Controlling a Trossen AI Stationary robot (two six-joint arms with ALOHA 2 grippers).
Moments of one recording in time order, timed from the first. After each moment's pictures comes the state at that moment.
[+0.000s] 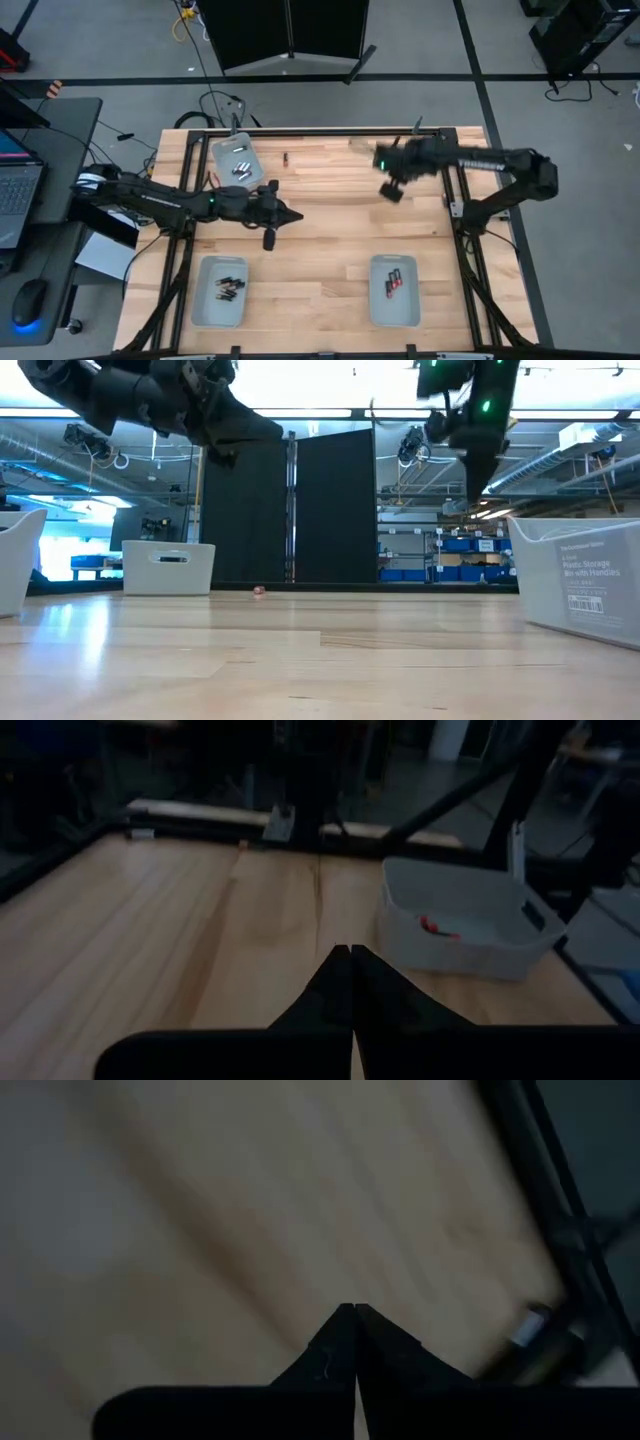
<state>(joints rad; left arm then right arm) -0.06 1.20 0.50 0.53 -0.04 -0.15 -0.25 1.41 1.19 -1.18 0.32 0.27</state>
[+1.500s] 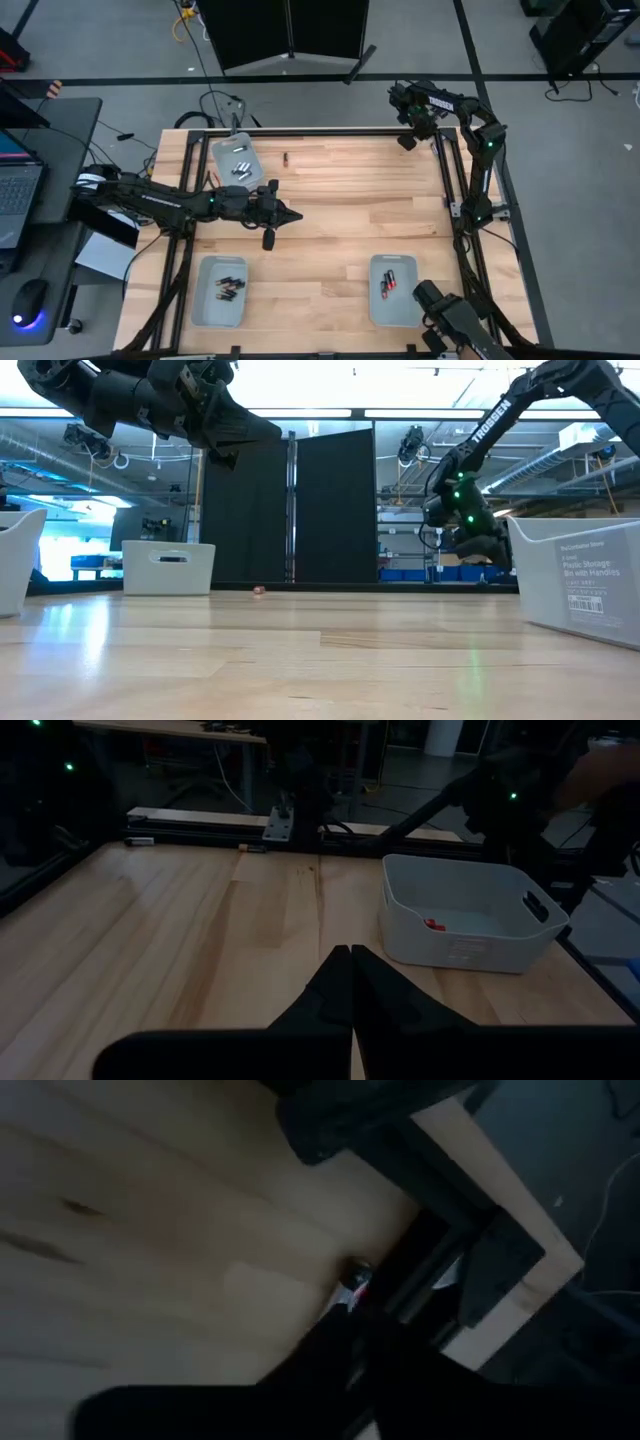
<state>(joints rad) -0.05 1.20 0.49 0.54 -0.02 -0.11 -1.08 2.02 1.46 -1.23 0.40 -0.04</state>
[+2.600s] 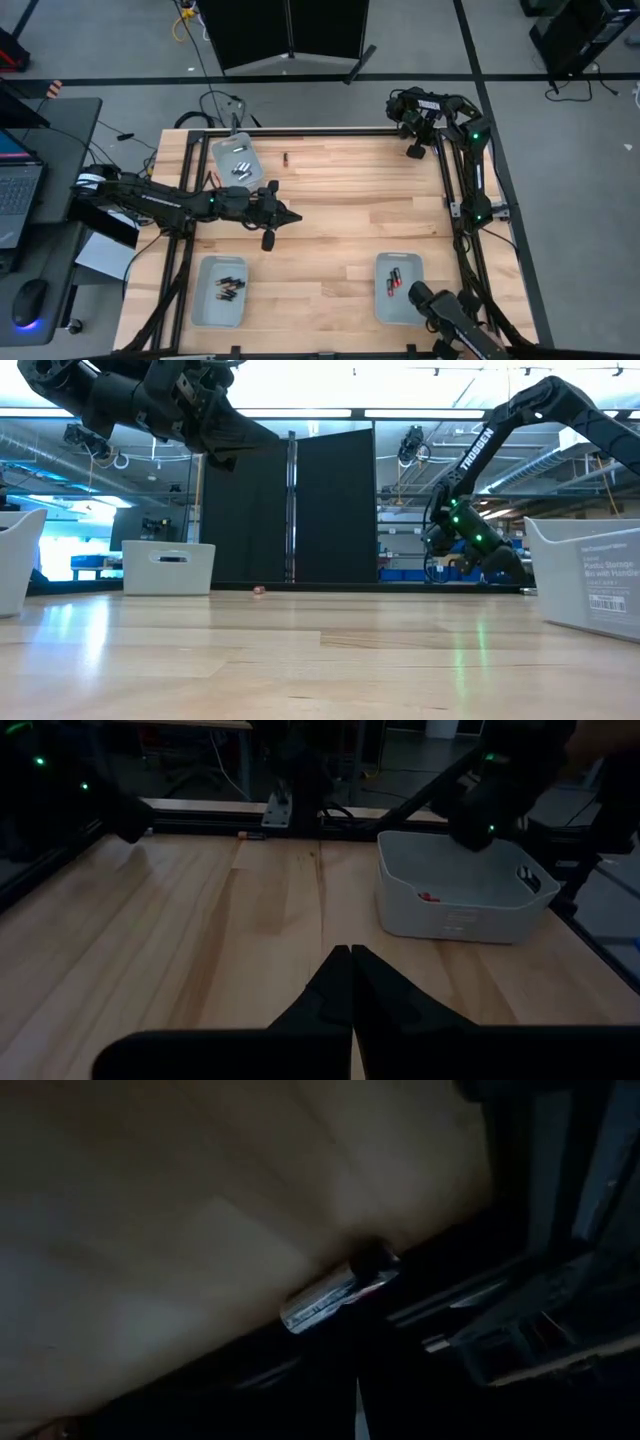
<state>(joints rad) -0.05 1.20 0.49 0.50 -0.02 -0.08 -1.08 2.19 1.50 -1.35 0.51 -0.32</state>
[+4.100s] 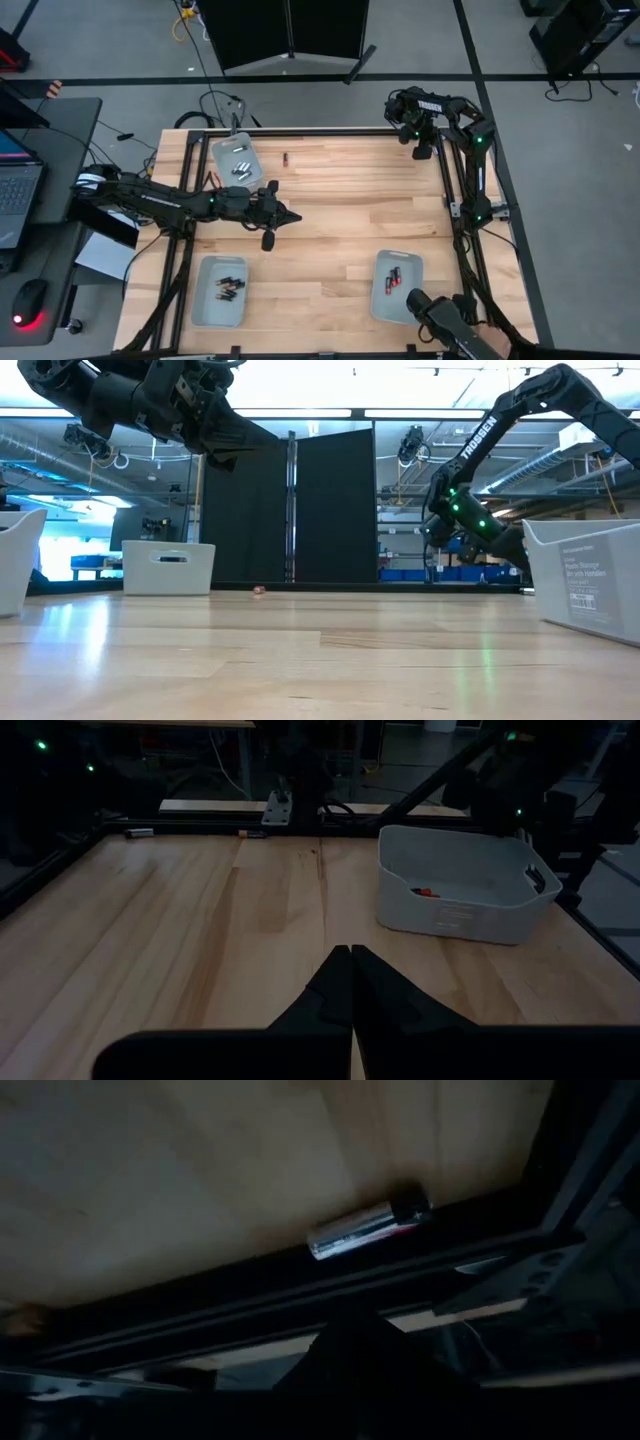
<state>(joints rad) -0.05 1.20 0.49 0.50 -0.02 -0.06 -1.05 2.13 1.48 -1.43 0.52 -0.54</state>
